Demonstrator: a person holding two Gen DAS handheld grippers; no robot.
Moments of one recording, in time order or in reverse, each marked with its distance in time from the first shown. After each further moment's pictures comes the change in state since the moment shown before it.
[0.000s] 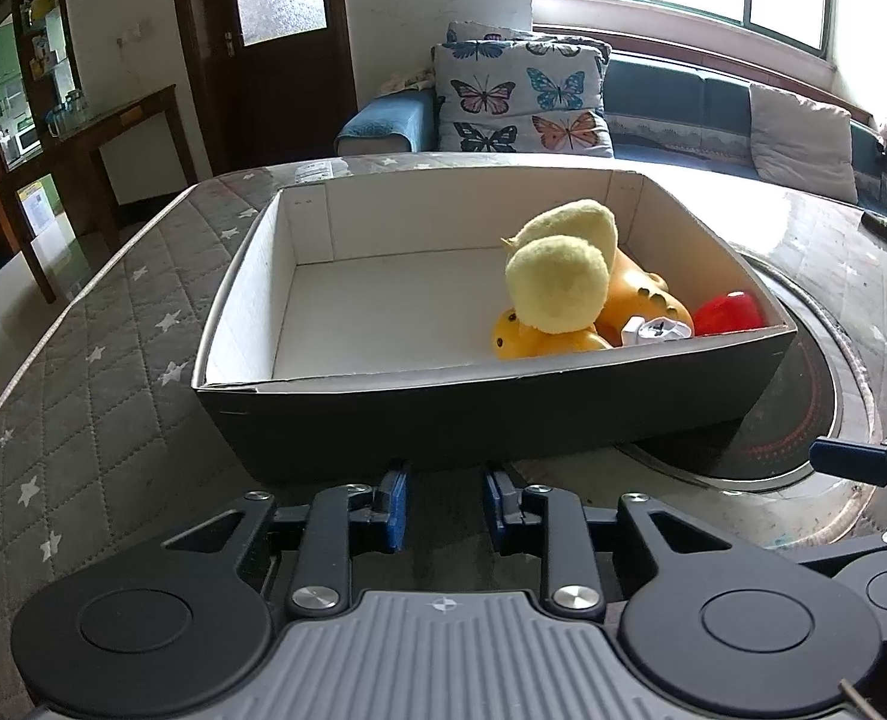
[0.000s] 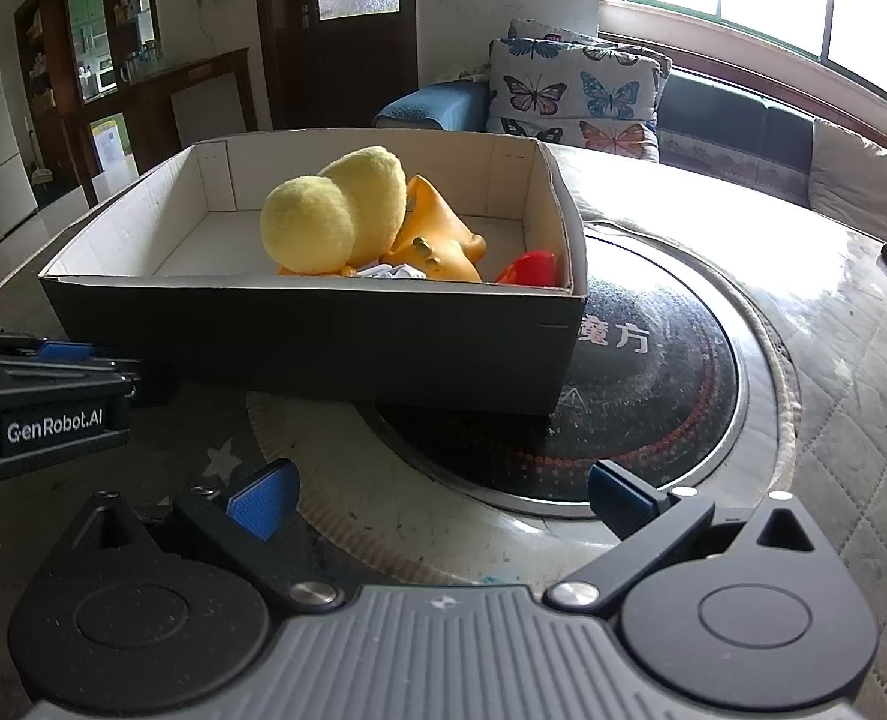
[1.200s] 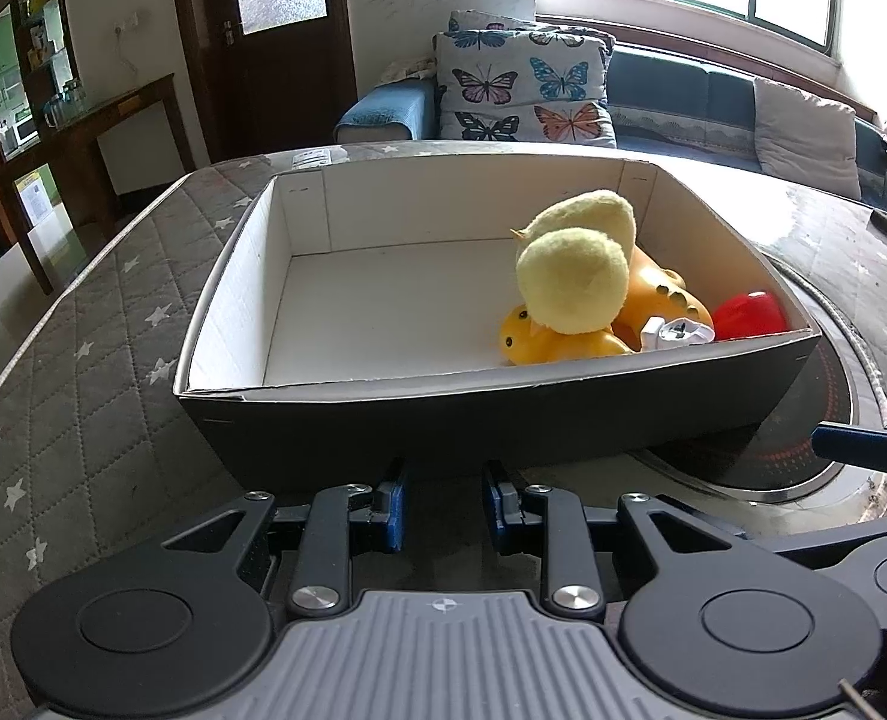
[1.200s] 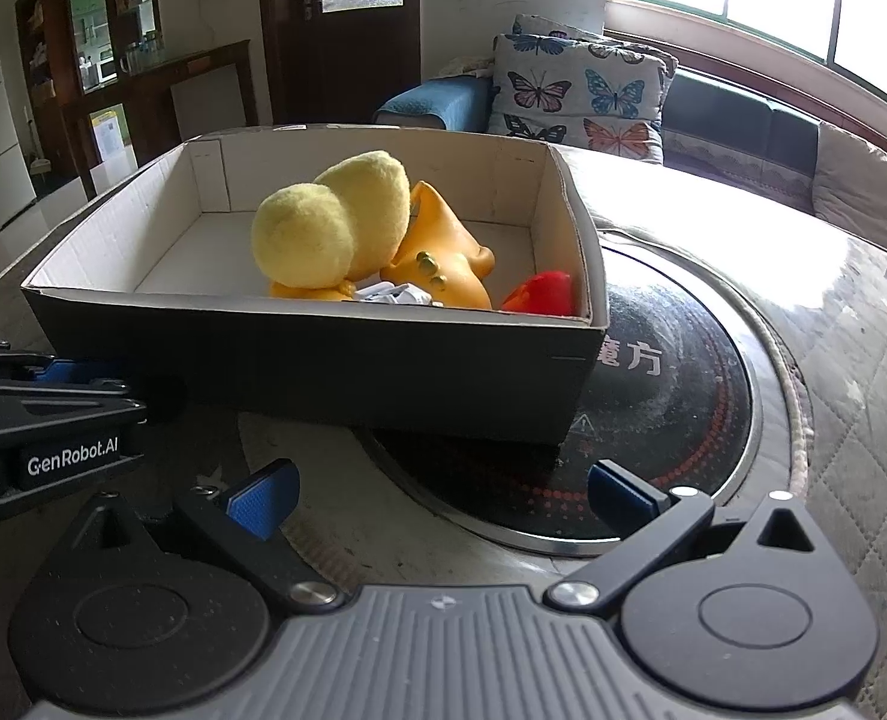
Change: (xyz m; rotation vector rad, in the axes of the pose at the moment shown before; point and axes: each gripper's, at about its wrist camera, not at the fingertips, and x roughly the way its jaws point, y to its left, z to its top) left arm 0.012 0.005 0.003 -0.012 0.019 -0.008; right arm 0.011 0.004 0.011 -0.017 0.012 -0.006
